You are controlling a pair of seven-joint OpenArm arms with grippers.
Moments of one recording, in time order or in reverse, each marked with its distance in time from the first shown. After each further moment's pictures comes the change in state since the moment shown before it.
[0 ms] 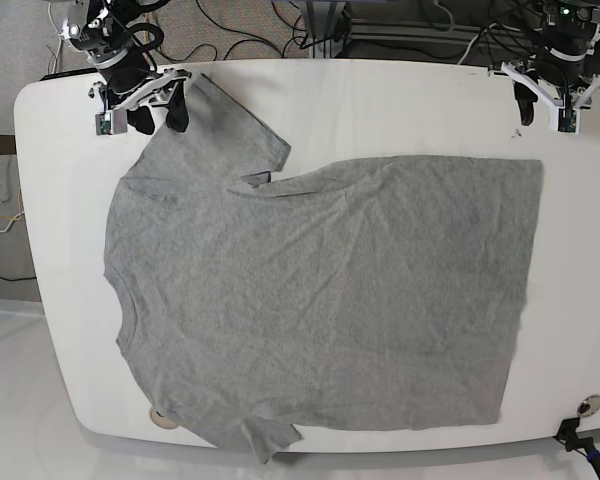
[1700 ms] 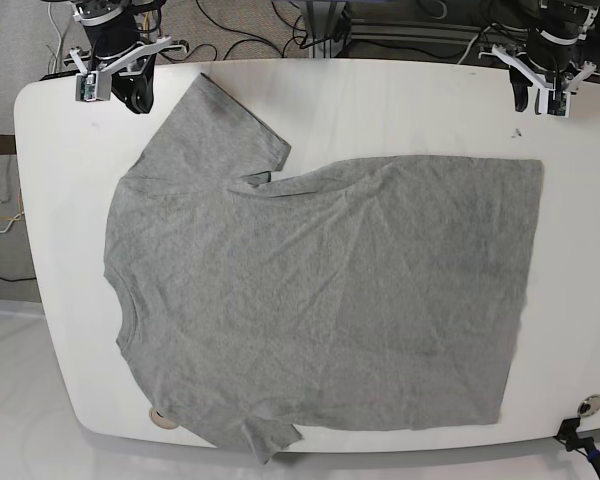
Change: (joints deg) left arm 4.7 0.0 1.9 0.4 0.5 -0.4 -4.7; right arm -17.9 1.2 -0.8 21.4 -4.9 -15.8 5.7
